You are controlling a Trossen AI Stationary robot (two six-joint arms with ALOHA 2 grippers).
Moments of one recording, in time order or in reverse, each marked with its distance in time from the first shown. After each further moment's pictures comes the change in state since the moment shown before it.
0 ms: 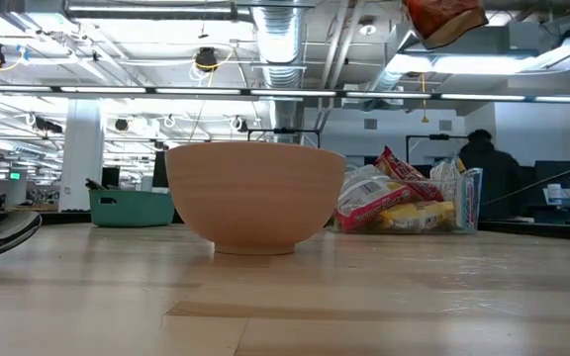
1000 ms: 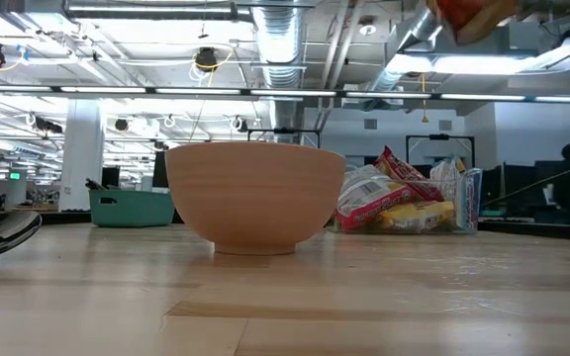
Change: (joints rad) left arm 0.000 -0.273 0.000 -0.054 0.011 0.006; right arm 0.016 0.000 0.000 -0.032 -0.040 0.059
